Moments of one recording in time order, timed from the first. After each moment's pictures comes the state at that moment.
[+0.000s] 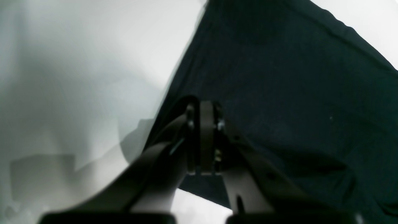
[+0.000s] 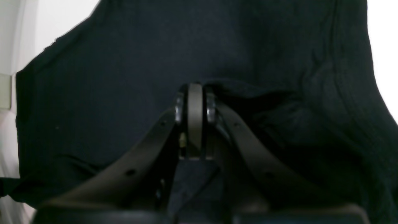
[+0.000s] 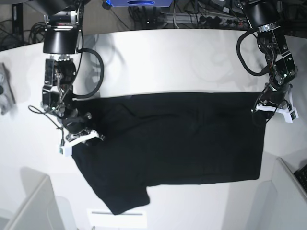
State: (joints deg) left arm 6.3 -15.6 -27.7 91.0 -30.7 1.2 41.1; right arm 9.7 6.7 5.7 81.4 33.9 -0.4 -43.6
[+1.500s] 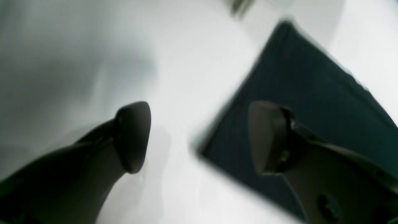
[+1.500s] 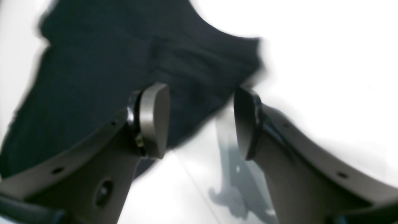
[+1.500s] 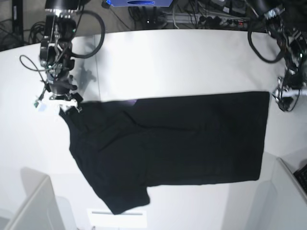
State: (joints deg) left arm 15.4 -13.5 -41.3 96.4 -40.1 1.1 41.1; right arm -12.9 3.2 9.8 102.5 34.7 -24.6 -32.8
